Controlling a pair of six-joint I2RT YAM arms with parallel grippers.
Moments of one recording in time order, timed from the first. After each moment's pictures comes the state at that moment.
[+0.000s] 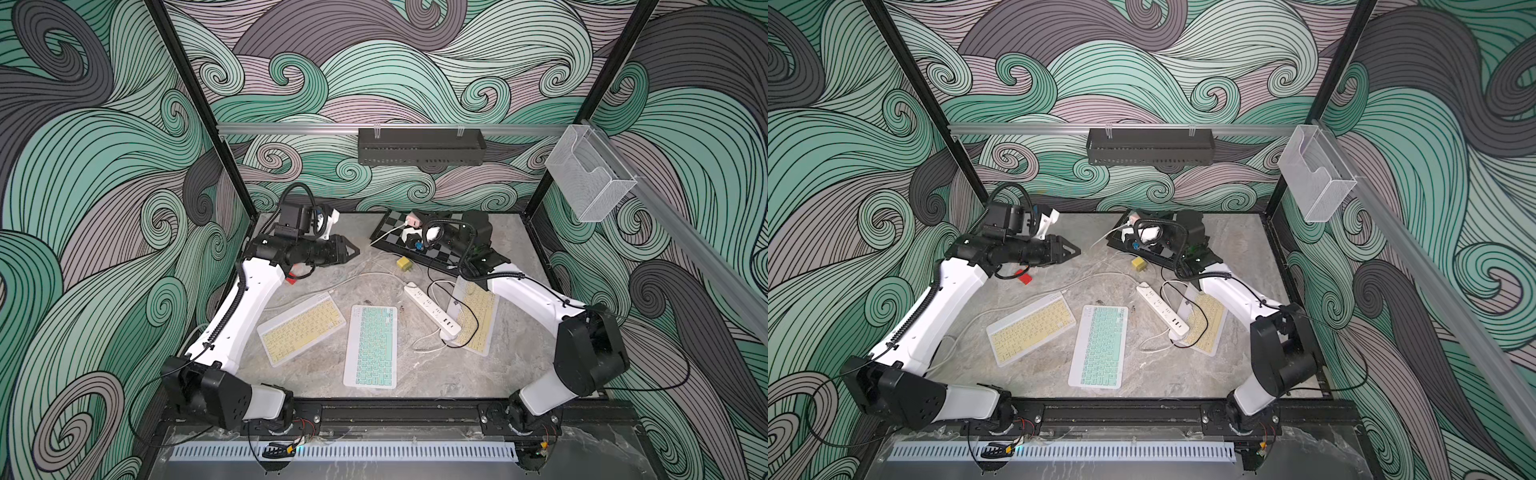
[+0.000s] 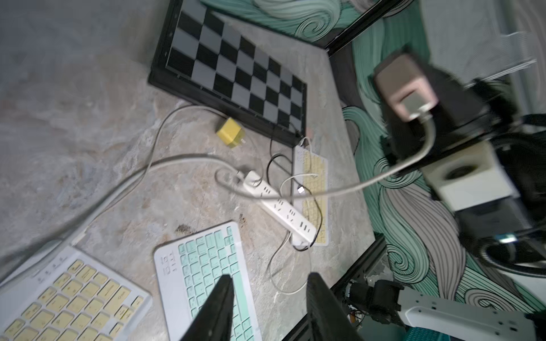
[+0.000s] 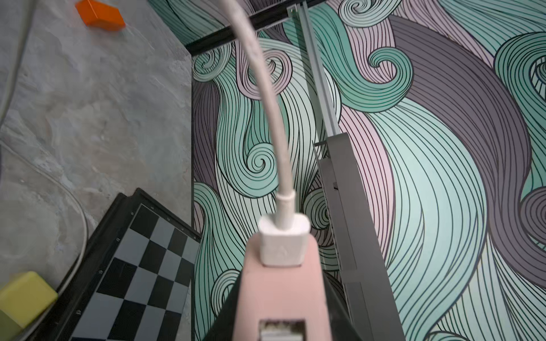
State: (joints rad) left arm -0.24 1.39 1.49 -0.85 0.61 -0.34; right arm 0.42 1.57 1.16 0.32 -0.39 -1.27
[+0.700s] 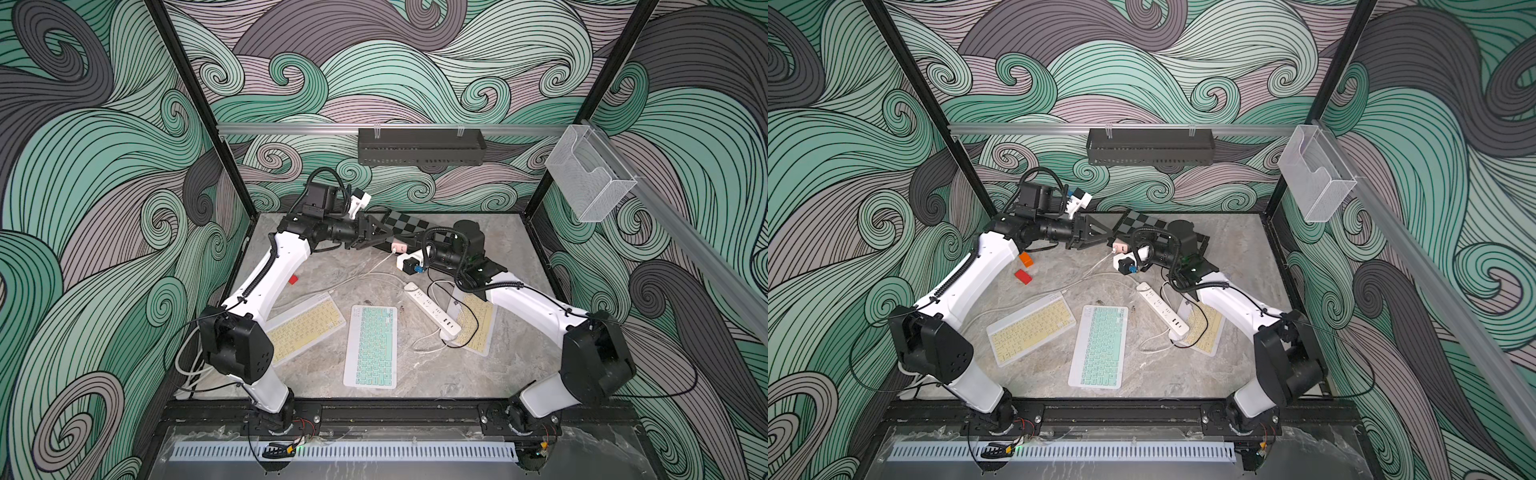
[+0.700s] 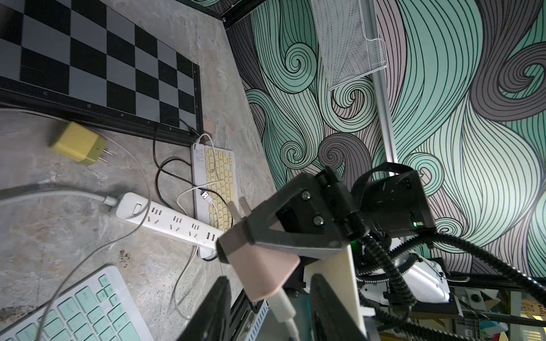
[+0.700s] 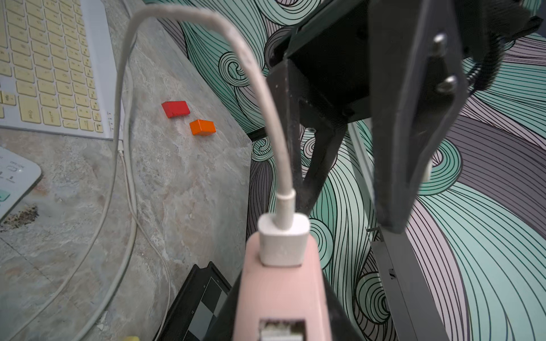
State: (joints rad) left arm -0.34 1.63 1.62 -0.68 0.94 -0.55; right arm 0.49 1.55 1.09 0.25 -0.59 -1.31
